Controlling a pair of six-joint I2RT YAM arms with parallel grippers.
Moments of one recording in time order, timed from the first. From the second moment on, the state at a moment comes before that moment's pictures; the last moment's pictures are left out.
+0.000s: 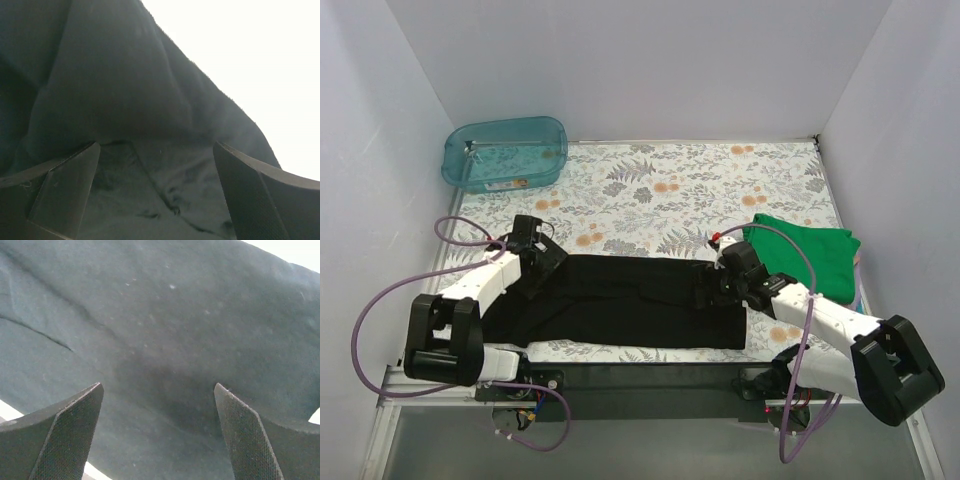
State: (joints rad) left arm -0.14 1.33 0.71 -0.52 -0.11 -1.00; right arm 0.58 1.16 0.49 -0.22 -0.16 0.36
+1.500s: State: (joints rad) left arm -0.07 1.68 0.99 -0.33 -0.20 -0.72; right arm 0.53 1.06 0.43 -0.25 -0.03 0.53
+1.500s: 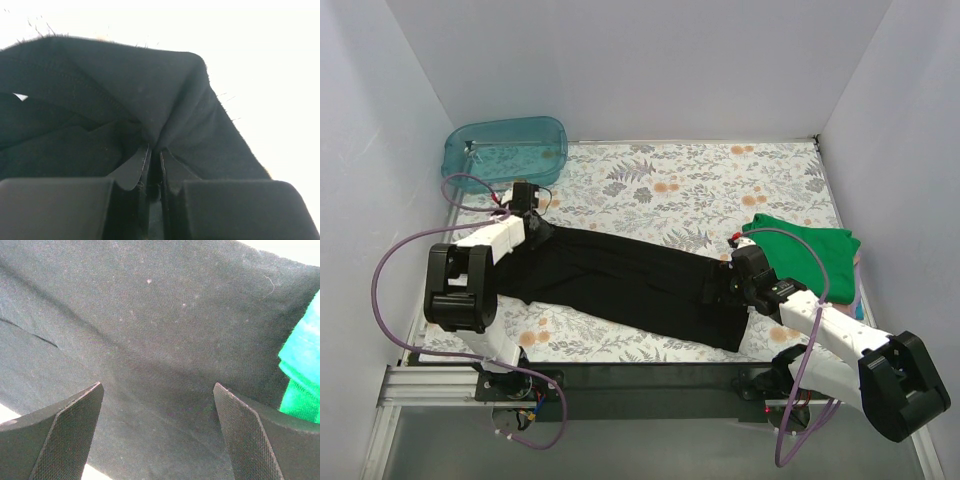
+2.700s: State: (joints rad) left arm -0.05 1.46 0.92 -0.34 0.14 -0.75; right arm 0.52 1.08 0.44 -0.25 -0.02 0.52
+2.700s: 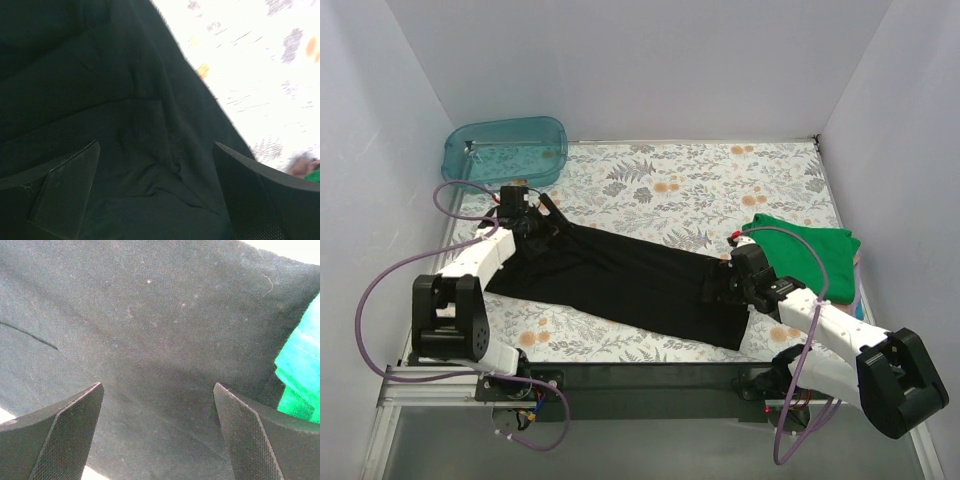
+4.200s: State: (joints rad) left arm -0.22 1.72 1.06 -0.44 -0.19 -0.83; right arm 0.52 1.02 0.40 -0.25 -0.02 0.52
